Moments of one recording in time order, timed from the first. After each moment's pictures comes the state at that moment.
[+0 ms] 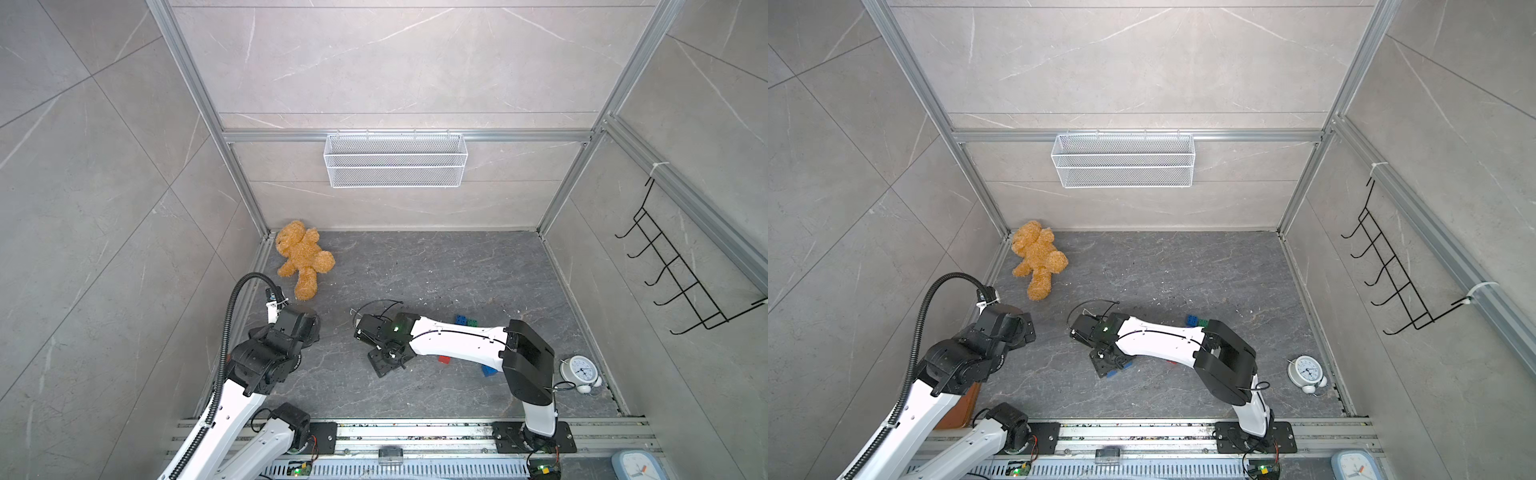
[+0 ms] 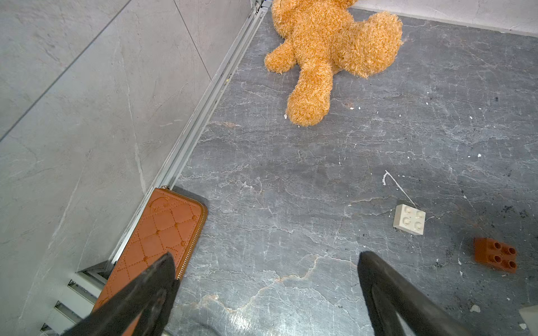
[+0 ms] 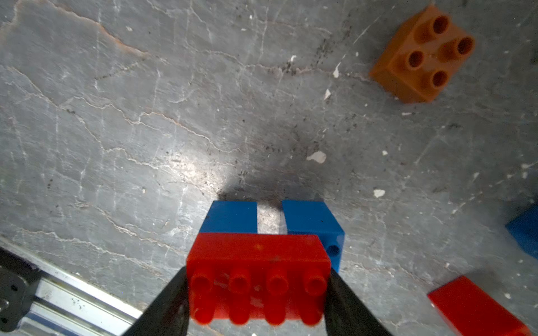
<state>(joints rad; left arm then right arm) -0.48 0.76 0.95 -1.15 -0.64 -0.58 1.15 1.98 1.55 -0.94 0.08 0.57</state>
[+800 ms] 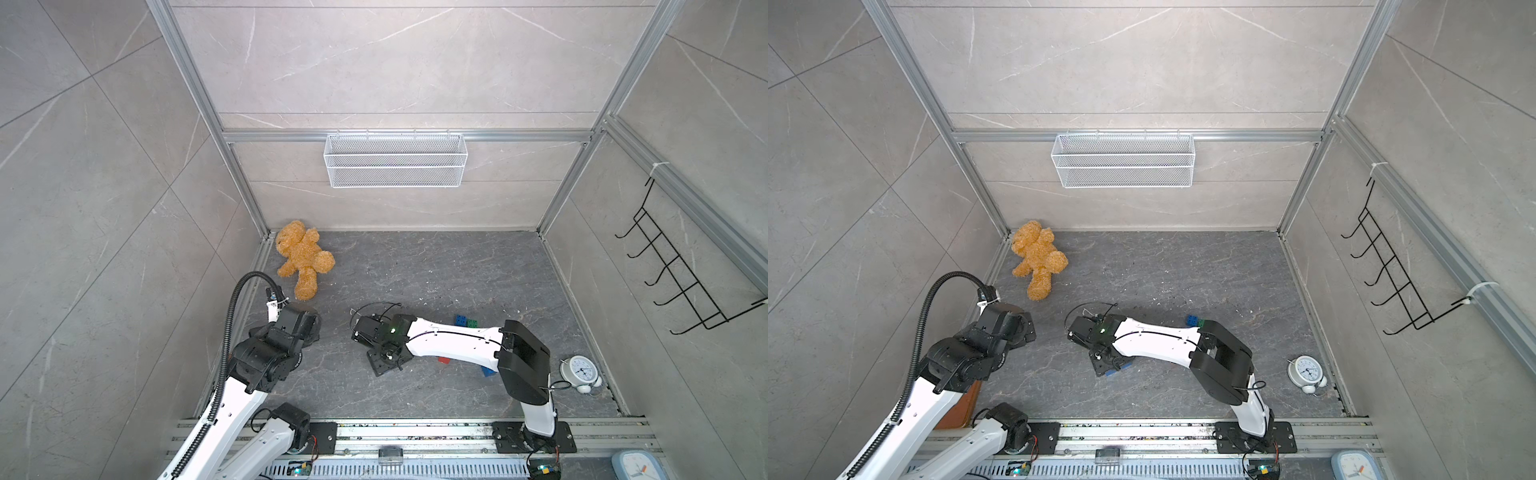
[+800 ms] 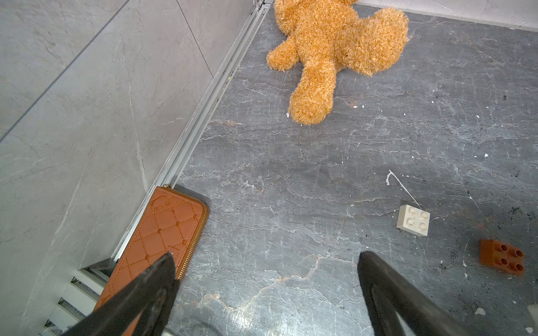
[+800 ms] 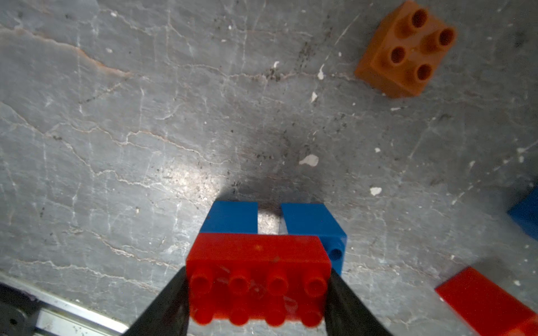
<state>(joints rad) -0.48 0.77 0.95 -1.15 -0.64 -0.58 1.16 2.01 1.58 -0.96 0.13 0.69</state>
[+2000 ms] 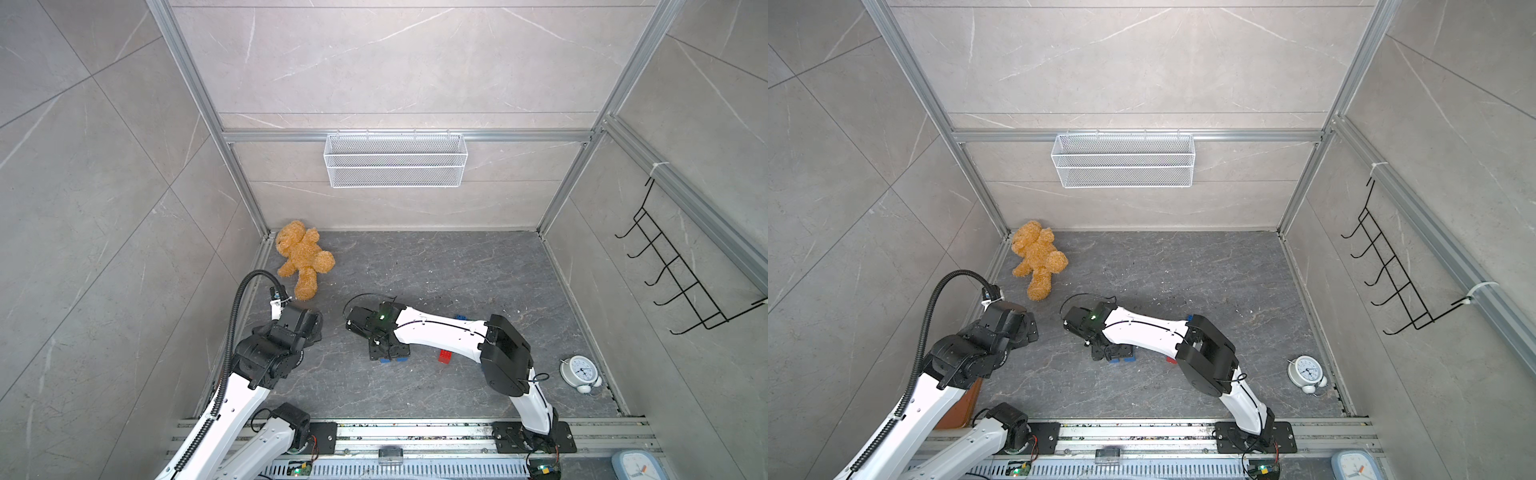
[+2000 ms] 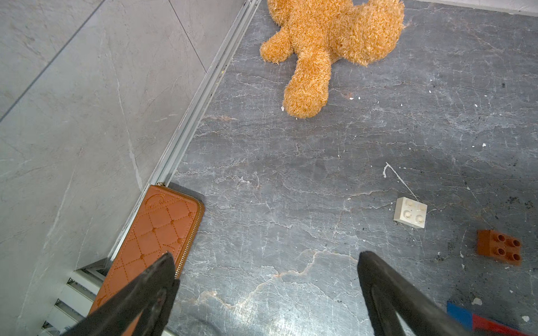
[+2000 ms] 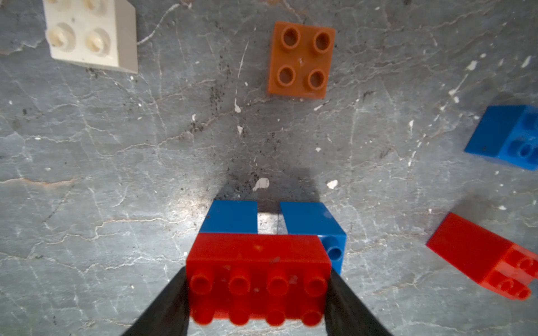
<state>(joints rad) -0.48 0.79 0.95 -1.14 -0.61 -0.57 1.12 2.14 1.77 -1.13 0.18 1.00</state>
